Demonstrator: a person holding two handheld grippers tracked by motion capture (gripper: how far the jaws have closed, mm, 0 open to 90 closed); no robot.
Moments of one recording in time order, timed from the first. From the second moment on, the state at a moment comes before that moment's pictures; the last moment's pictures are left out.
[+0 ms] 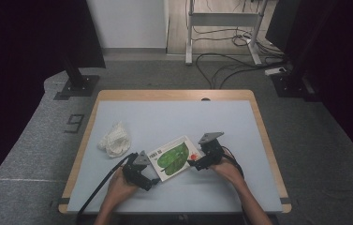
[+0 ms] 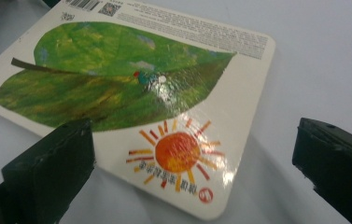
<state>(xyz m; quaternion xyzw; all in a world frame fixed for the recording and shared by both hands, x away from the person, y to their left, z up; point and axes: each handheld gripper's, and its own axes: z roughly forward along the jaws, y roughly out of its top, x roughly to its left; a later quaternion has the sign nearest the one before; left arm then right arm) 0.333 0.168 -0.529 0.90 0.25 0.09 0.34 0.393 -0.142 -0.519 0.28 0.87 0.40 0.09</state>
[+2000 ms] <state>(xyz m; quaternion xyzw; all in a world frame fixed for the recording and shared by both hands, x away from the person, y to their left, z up) 0.333 0.168 -0.529 0.90 0.25 0.09 0.34 0.401 -0.131 -0.503 0.29 0.83 0.47 -0.02</state>
